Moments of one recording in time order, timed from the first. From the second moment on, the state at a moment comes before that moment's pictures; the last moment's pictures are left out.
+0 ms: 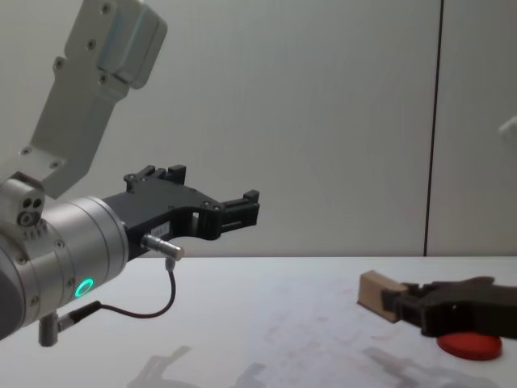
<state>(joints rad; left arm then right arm) -0.24 0.38 0.45 -1.63 -0.20 0.01 -0.01 0.19 0.29 -0.27 -1.50 0.23 0.23 0.40</state>
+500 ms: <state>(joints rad) -0.24 0.38 0.45 -1.63 -0.20 0.01 -0.01 0.20 0.26 -0.31 -1.47 0.17 0.25 0.40</state>
